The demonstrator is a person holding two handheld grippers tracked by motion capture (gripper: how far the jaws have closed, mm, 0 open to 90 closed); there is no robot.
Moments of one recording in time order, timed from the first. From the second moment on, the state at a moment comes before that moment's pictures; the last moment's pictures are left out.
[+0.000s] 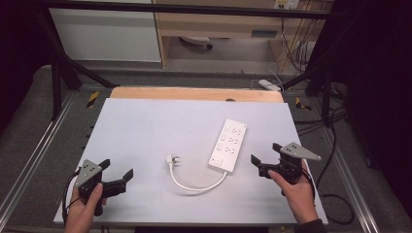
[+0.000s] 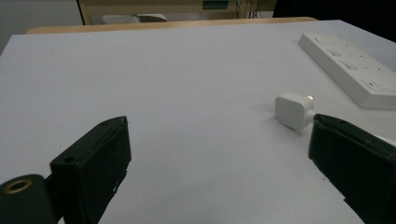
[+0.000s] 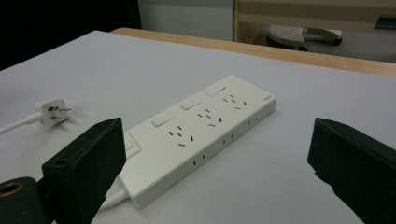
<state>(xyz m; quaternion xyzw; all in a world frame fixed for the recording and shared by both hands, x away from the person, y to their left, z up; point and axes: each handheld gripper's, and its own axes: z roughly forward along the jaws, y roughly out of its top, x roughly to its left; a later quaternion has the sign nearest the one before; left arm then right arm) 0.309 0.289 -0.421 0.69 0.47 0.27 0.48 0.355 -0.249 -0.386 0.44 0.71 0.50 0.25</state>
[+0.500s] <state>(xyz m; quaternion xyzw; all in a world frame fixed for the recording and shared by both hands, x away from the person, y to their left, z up) 0.309 0.288 -0.421 0.69 0.47 0.26 0.48 0.378 -0.248 -0.366 0.44 0.70 0.50 0.25</state>
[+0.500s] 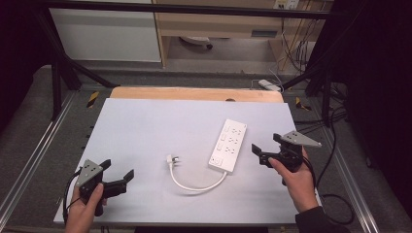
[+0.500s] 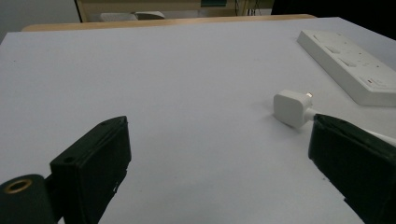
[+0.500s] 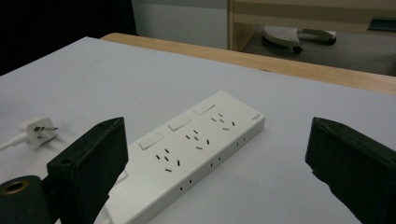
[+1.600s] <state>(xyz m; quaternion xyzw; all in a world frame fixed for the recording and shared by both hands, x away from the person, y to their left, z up) 0.311 0.284 -0.423 0.70 0.46 0.25 0.48 0.407 -0.218 -0.329 0.42 0.70 0.50 0.27</state>
